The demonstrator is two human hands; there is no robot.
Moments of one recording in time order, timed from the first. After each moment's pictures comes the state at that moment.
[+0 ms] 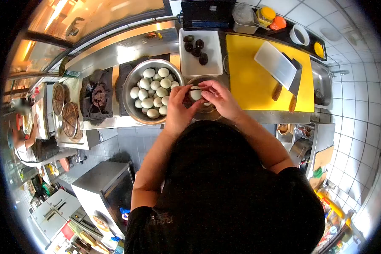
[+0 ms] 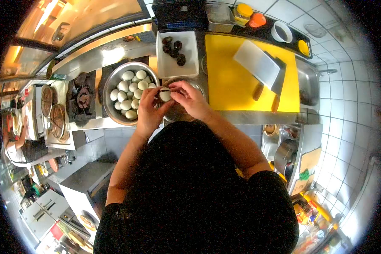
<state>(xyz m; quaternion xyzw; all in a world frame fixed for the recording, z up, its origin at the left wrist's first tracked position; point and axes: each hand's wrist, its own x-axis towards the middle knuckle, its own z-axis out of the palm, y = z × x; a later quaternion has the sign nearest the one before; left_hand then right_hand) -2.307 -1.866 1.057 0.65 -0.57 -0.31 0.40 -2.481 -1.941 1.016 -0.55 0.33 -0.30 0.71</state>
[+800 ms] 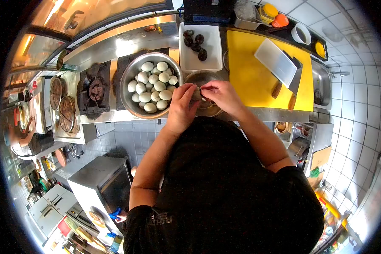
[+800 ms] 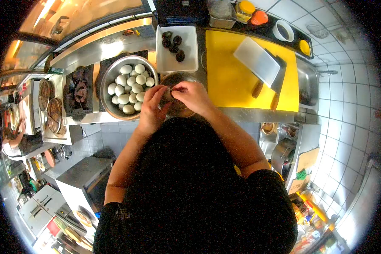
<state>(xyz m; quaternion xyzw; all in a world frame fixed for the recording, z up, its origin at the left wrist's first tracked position) -2.313 -1.853 1.033 0.61 -0.66 -0.19 0.40 -2.487 -1.944 1.024 -0.64 0.45 -0.20 0.59</state>
